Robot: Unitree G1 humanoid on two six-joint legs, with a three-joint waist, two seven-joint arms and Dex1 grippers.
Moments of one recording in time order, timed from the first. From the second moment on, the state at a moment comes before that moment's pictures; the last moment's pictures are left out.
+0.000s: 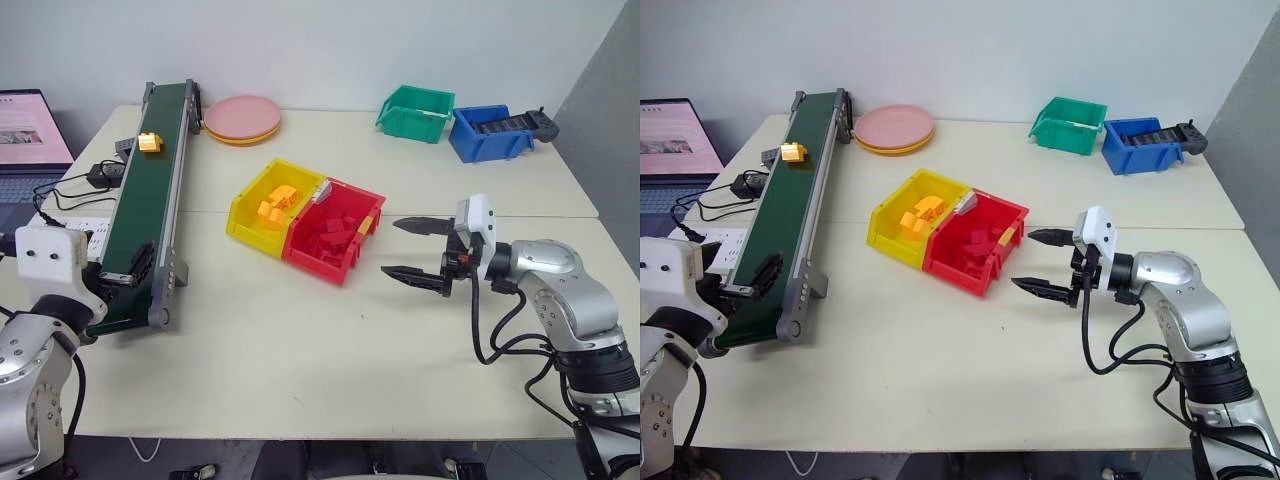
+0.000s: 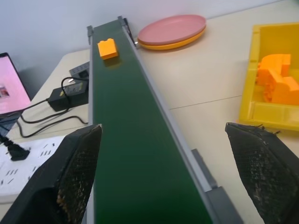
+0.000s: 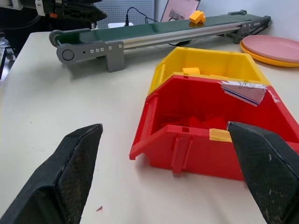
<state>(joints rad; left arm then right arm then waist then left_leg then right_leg) 0.07 0.62 0.59 -0.44 -0.40 0.58 -0.36 -0.47 -0.61 0.06 -0.15 0.46 0.39 1.06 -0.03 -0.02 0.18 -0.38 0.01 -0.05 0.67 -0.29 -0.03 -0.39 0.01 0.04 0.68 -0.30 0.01</state>
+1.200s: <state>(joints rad) -0.14 0.67 0.55 -0.28 -0.42 0.95 -0.25 -0.56 -0.70 0.12 -0.31 0.52 0.62 1.15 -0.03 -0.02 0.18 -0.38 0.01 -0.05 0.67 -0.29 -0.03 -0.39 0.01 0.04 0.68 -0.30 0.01</state>
